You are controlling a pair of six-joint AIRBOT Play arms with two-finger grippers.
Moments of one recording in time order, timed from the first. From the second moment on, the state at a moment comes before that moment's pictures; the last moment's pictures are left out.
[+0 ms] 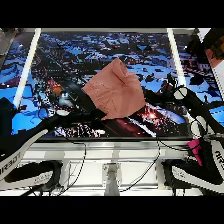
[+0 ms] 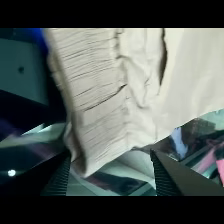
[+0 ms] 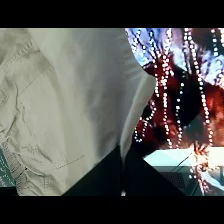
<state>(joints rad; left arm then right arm) -0.38 -1.37 0.56 0.13 -0.62 -0.96 0.08 -1.26 0.86 -1.04 0.79 1.71</state>
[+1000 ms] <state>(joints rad) -0.20 -1.23 0.66 0.49 -0.65 -1.14 0.04 -1.27 0.86 -1.12 0.75 1.73</state>
